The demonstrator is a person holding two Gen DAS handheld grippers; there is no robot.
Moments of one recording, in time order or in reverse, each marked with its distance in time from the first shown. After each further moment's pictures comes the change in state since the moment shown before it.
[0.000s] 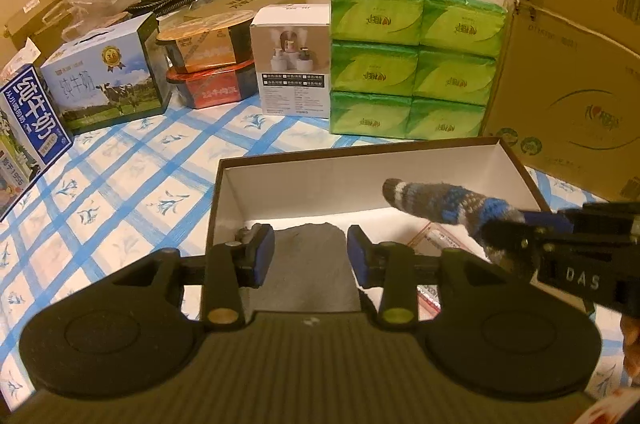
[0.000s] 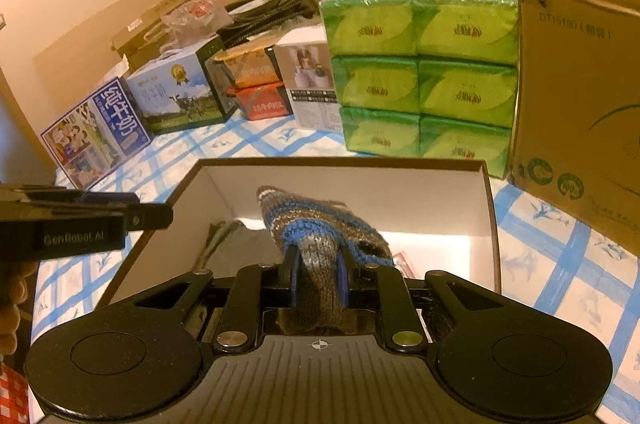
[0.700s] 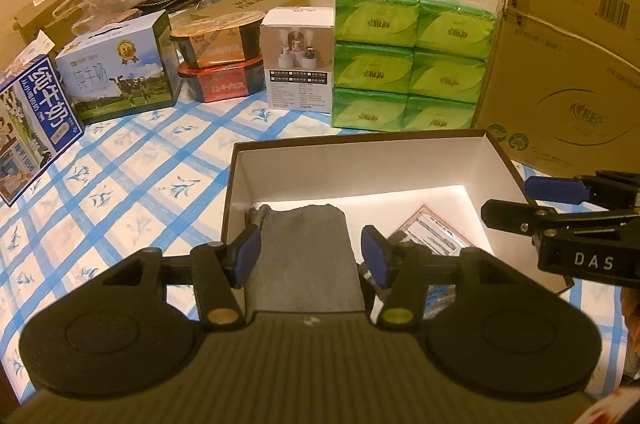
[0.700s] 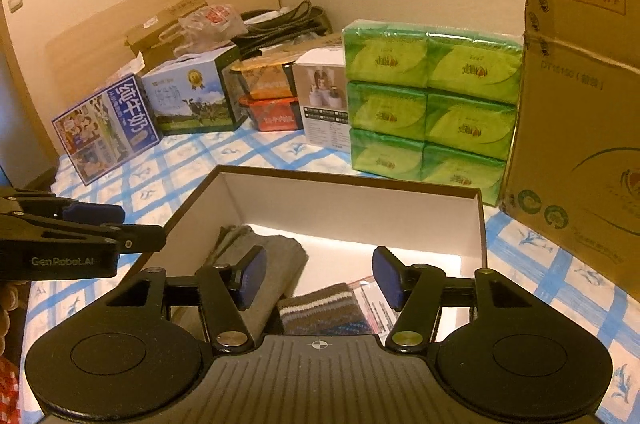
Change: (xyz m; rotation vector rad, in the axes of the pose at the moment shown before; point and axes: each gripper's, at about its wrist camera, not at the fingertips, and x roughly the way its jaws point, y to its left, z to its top) left arm -0.043 0.008 -0.020 -0.022 -0.009 -0.010; right arm -0.033 0.022 -0.003 -0.088 -0.040 -0.019
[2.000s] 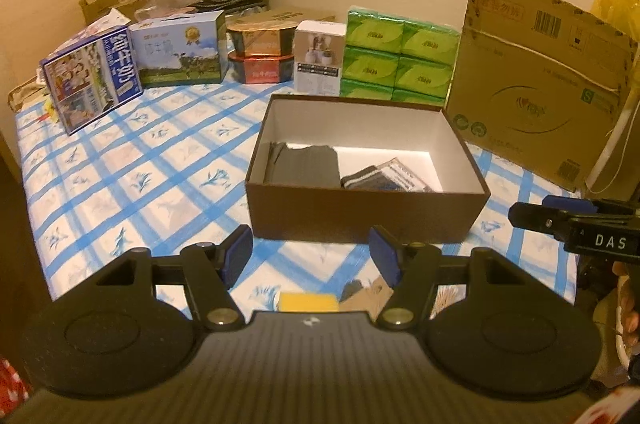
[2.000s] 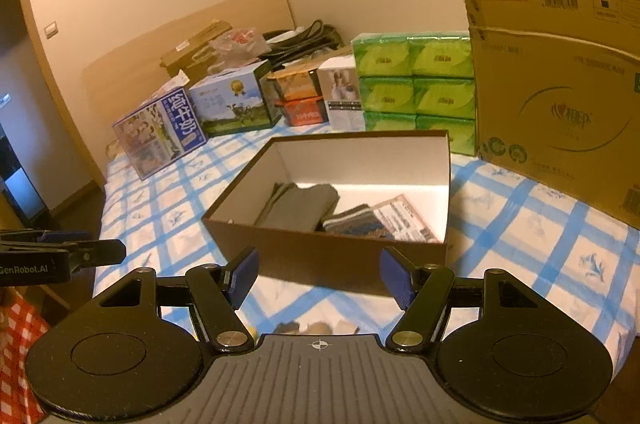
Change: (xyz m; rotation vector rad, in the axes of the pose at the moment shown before) left arm -0.190 -0.028 -0.140 -0.126 -0.076 0.052; right arm -0.172 0.023 -0.105 0.063 -0.052 0.074
